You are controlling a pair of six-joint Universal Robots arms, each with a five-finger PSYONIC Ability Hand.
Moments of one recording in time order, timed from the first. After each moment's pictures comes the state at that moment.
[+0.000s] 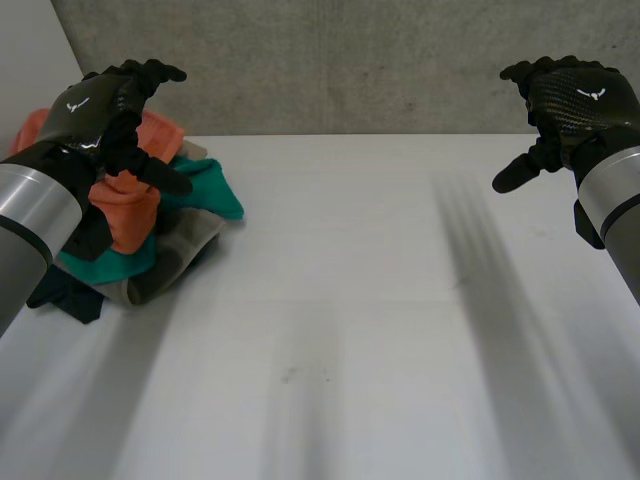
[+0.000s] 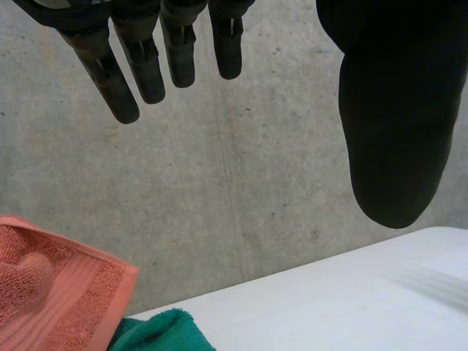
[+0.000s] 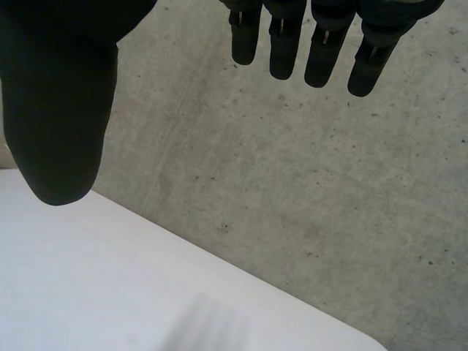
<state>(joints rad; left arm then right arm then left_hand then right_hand) 4.44 -1.56 -1.62 3.27 -1.40 2.97 1.90 -1.46 1.47 -0.06 1.58 3.03 0.26 0.27 0.28 0.28 0.10 0.27 0.26 0.28 0.28 0.10</state>
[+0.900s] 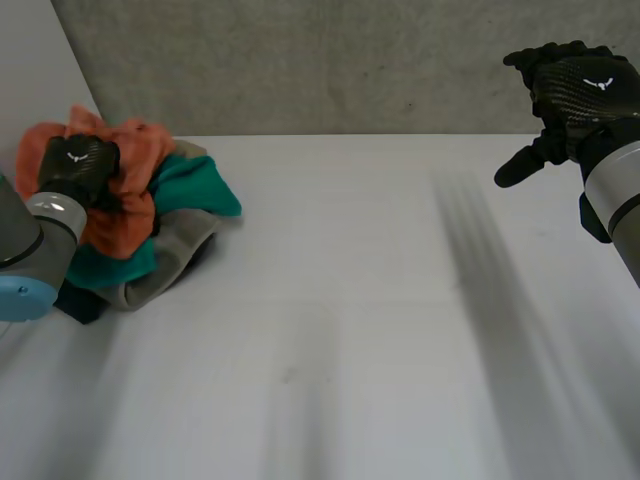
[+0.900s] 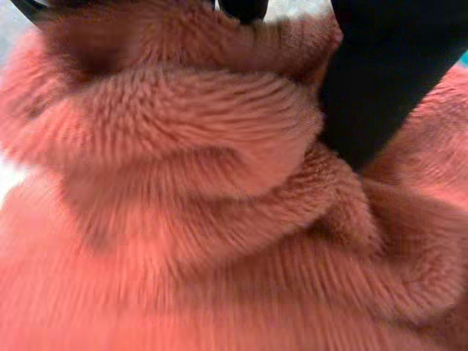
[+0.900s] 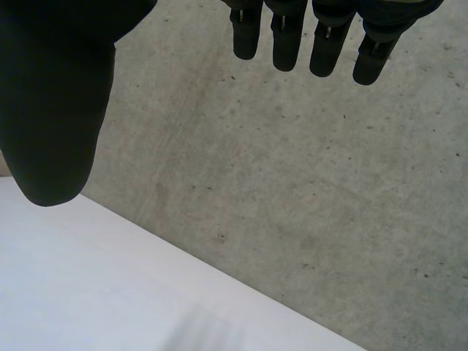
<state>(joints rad) 4.65 -2.14 -1.37 3.51 -1.44 3.54 1.89 -1.48 1.47 -0.07 1.56 3.03 0.95 0.96 0.91 0.90 0.73 0.23 0.21 0.21 0.21 0.05</state>
